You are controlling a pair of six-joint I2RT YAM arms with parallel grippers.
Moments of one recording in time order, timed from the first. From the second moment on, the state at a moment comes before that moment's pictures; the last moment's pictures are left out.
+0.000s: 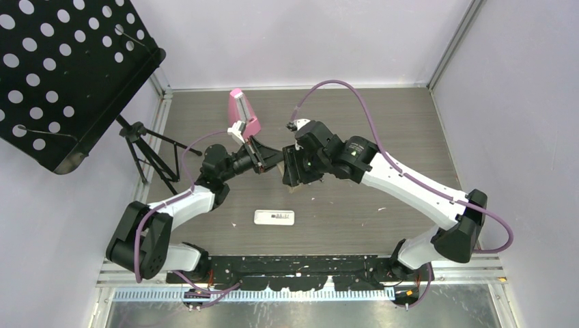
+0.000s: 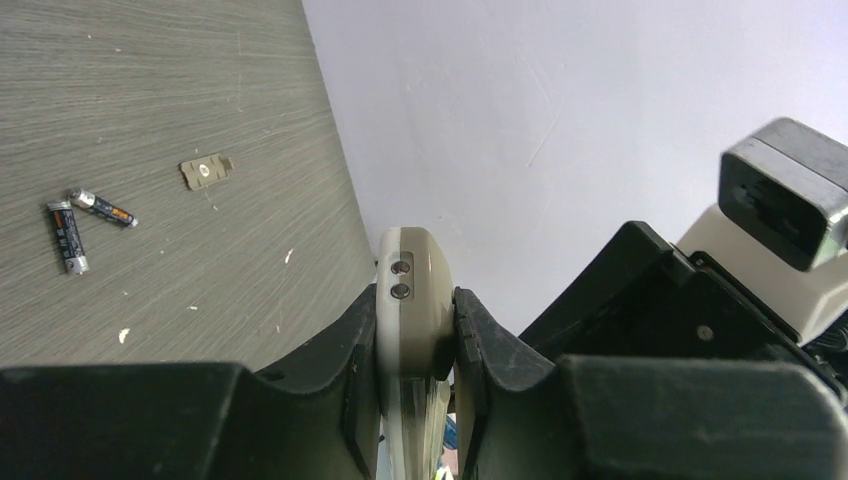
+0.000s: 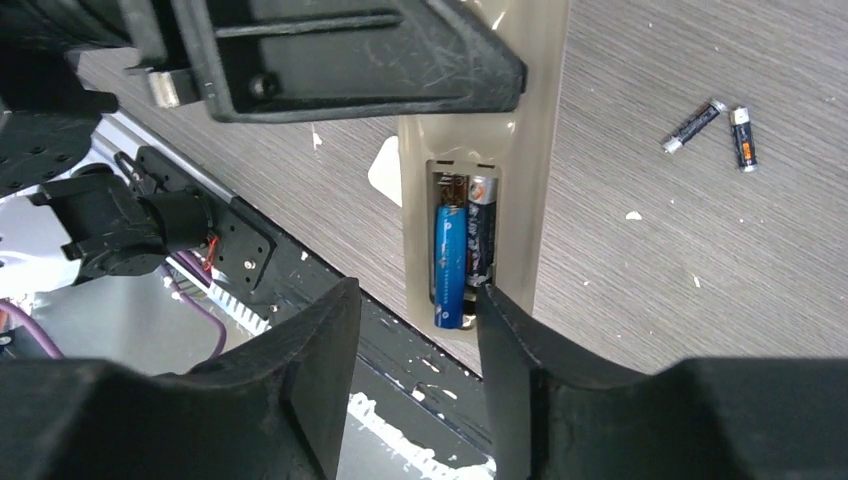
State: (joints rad) left arm -0.41 1.33 0.54 0.83 0.65 -1.31; right arm 0.94 1.47 1.49 -0.85 0.00 0.54
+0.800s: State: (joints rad) left arm -0.41 1.16 0.42 0.90 0.36 -1.66; right arm 0.94 0.97 0.82 0.00 0.19 1.04
